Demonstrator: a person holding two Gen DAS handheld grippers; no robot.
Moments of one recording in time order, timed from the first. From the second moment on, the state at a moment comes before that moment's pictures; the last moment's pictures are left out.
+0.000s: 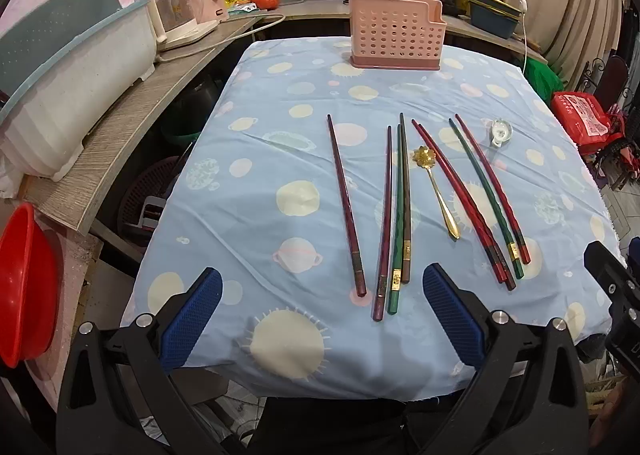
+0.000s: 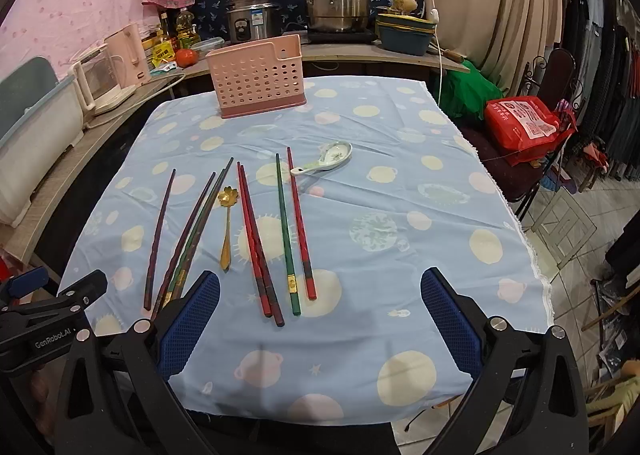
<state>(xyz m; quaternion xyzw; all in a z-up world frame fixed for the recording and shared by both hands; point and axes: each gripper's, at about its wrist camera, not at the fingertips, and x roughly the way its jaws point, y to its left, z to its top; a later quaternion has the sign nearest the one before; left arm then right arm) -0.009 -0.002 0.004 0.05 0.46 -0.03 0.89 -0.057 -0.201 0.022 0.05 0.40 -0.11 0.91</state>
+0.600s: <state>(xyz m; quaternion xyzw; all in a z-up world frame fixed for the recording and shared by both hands) -0.011 -0.004 0.003 0.05 0.46 -0.03 0.89 -0.058 -0.201 0.023 0.05 0.40 -0.11 0.91</state>
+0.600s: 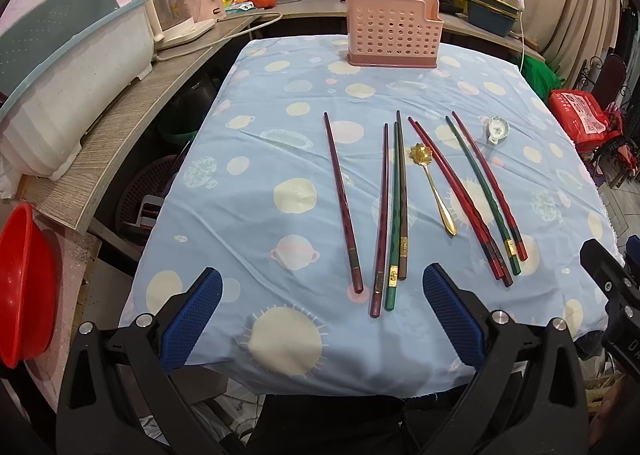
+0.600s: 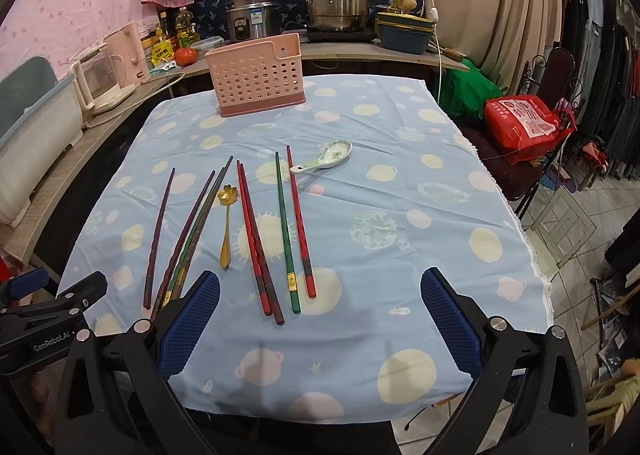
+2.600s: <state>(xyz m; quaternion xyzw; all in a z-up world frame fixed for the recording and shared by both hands) -0.012 -0.005 0.005 0.05 0.46 -0.04 0.88 -0.059 -0.197 0.020 0.05 0.40 -0.11 0.91</state>
